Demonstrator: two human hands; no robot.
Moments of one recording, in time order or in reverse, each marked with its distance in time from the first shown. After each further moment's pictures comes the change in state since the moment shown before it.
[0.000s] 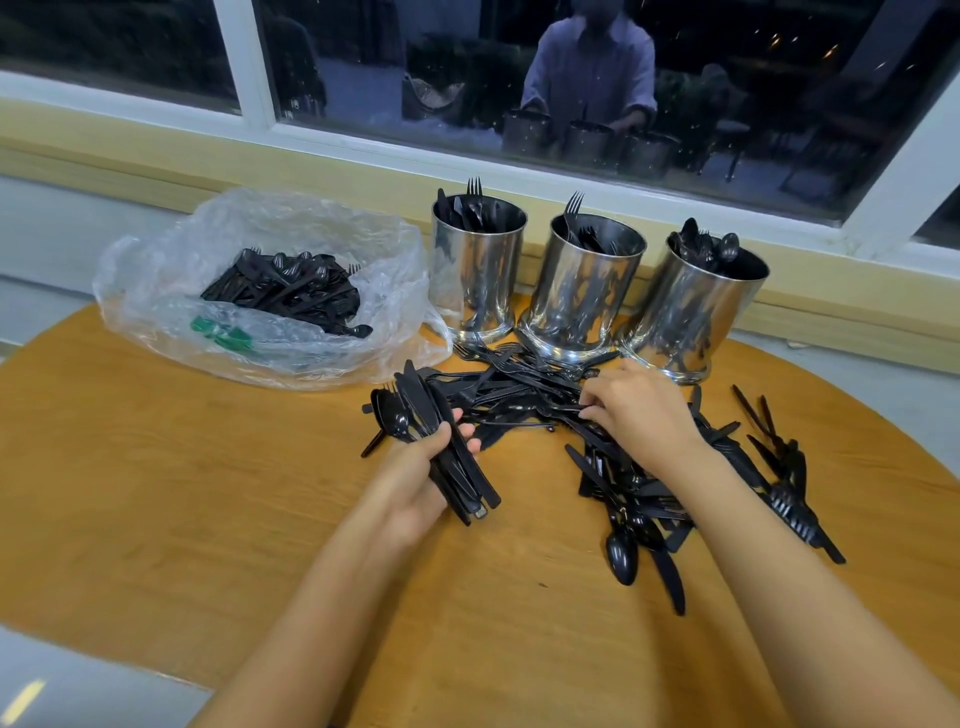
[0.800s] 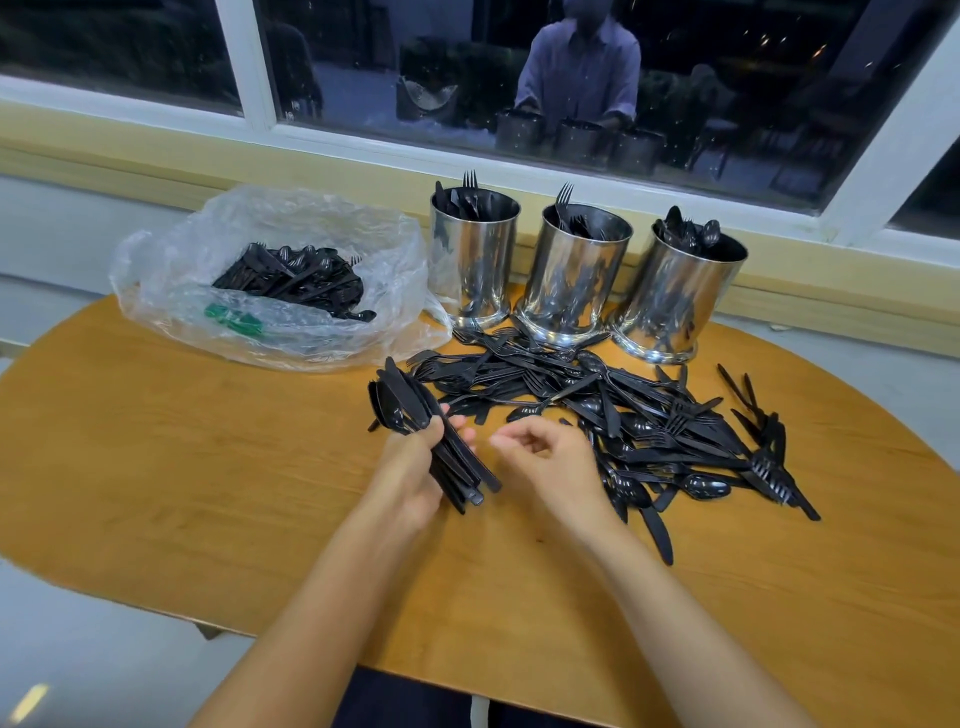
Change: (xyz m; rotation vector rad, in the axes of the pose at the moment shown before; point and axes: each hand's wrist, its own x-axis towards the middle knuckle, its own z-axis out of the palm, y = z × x) left_hand -0.028 -0.012 0.000 0.056 0.105 0.093; right_hand -0.065 -0.113 0.009 1.242 0.135 0.317
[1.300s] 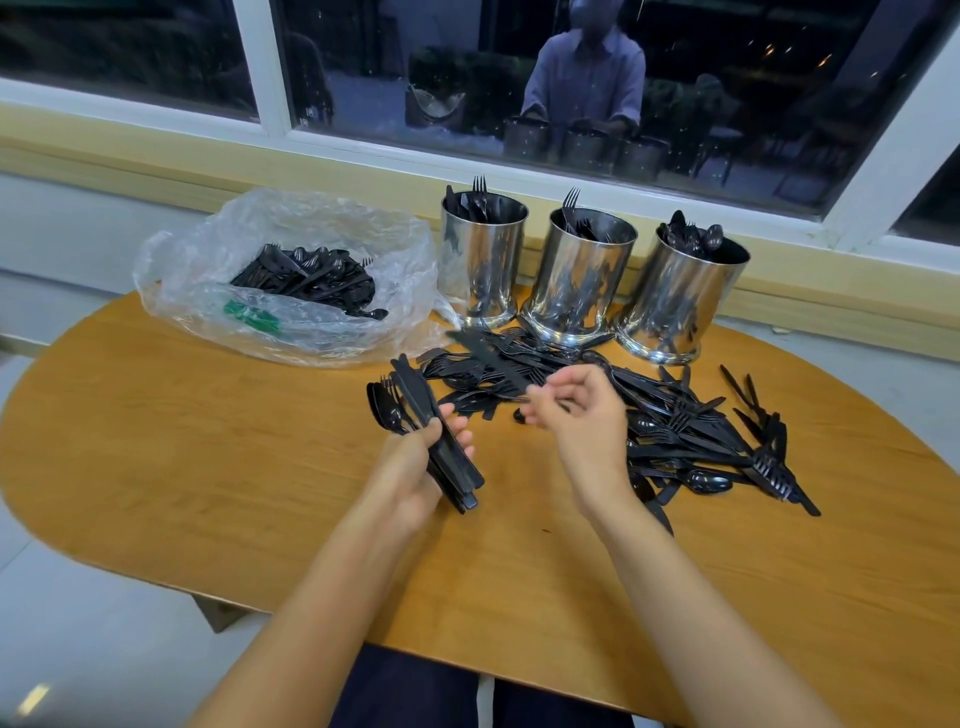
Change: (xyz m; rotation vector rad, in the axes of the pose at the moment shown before) left_hand -0.014 0.004 -0.012 0.021 0.007 -0.018; right_hand 0.003 -0.033 -0.005 0.300 0.288 0.013
